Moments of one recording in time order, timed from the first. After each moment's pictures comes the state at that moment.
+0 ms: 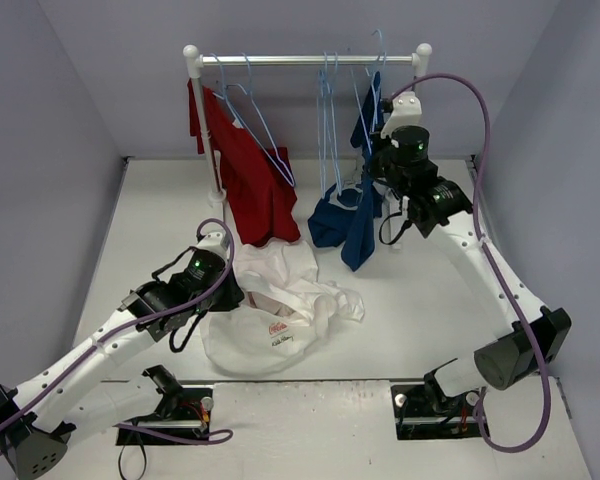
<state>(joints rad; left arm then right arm) -0.72 0.90 0.85 -0.73 -0.15 -0.67 0.44 1.45 1.54 -0.33 0.31 0.09</state>
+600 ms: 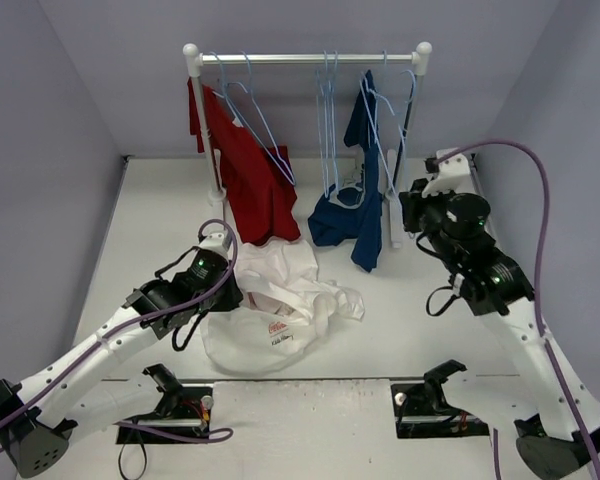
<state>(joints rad) -0.72 0.92 0.84 -0.74 -0.17 -0.67 0.45 0.95 1.15 -0.39 0.20 0.07</state>
